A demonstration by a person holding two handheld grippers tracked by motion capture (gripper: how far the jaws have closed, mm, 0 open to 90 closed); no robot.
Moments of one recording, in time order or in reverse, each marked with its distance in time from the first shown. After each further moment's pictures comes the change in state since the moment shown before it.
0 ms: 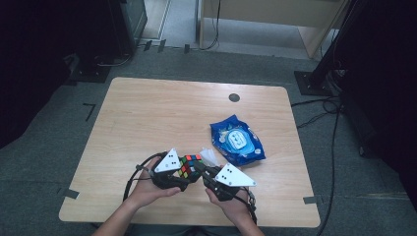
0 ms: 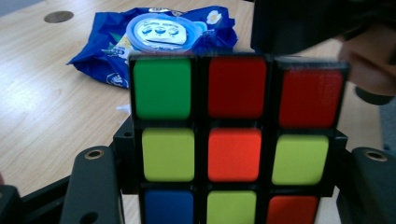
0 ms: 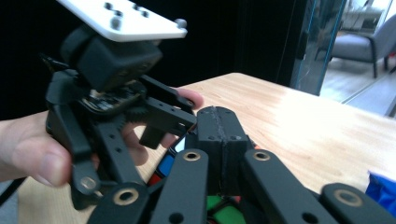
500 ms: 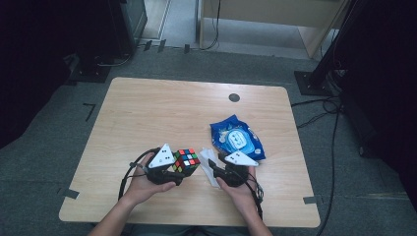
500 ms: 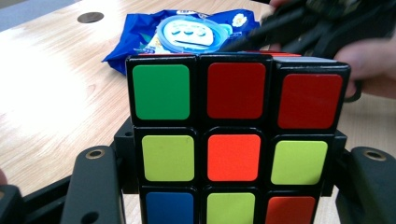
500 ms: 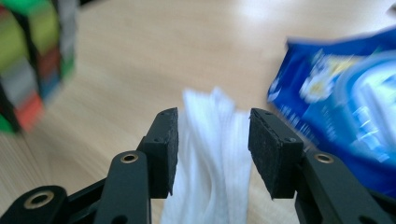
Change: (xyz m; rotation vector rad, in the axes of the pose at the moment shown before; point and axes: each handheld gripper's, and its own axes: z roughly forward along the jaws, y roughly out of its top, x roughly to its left) left arm 0.016 -0.001 -0.012 -0.005 0.062 -0.025; right arm -0.064 -0.051 0.017 0.347 -0.229 0.206
